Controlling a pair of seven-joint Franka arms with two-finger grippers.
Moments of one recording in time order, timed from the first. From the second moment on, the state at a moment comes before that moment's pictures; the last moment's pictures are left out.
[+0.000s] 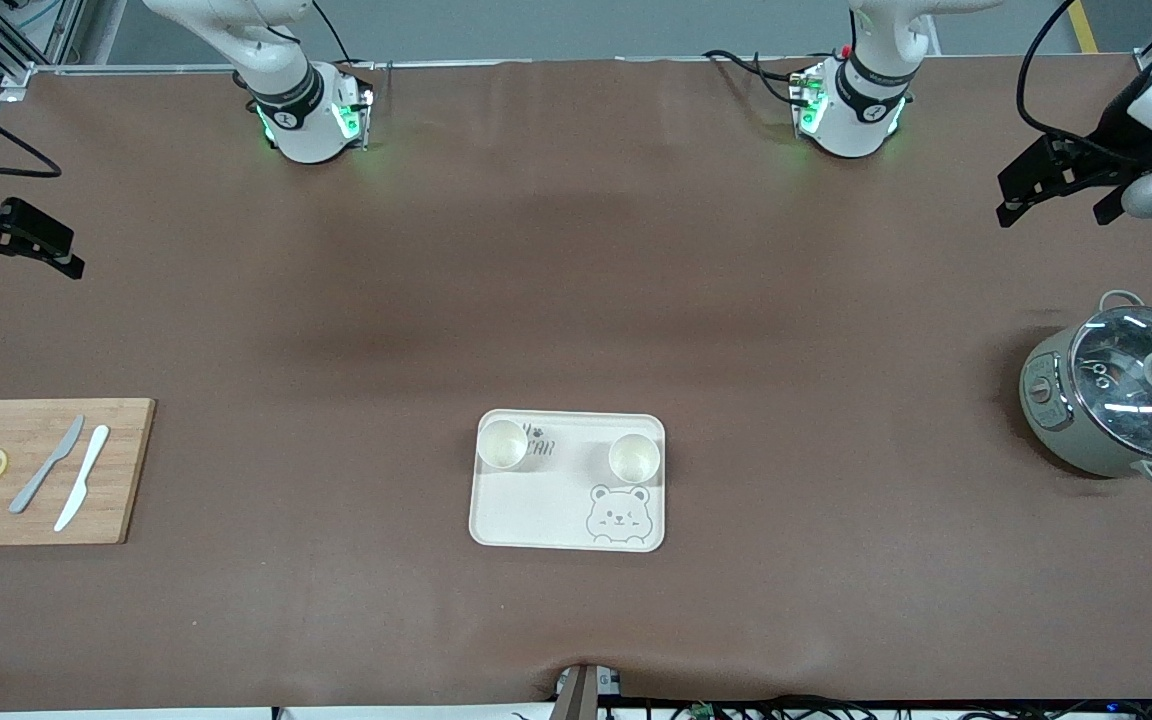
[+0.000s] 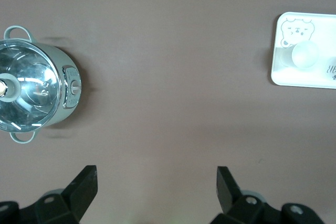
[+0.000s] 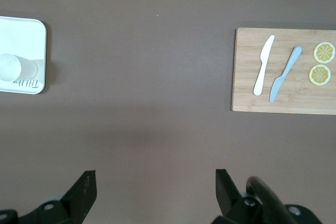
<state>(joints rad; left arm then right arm) 0.03 -0.09 -0.16 -1.55 -0.01 1.52 -0.15 -0.08 -0.03 0.02 -1.59 0.03 1.60 -0.11</state>
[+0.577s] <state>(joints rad) 0.03 -0.09 -0.16 -1.56 -0.01 1.54 -0.15 -0.08 -0.03 0.02 -1.59 0.02 1.60 -0.11</state>
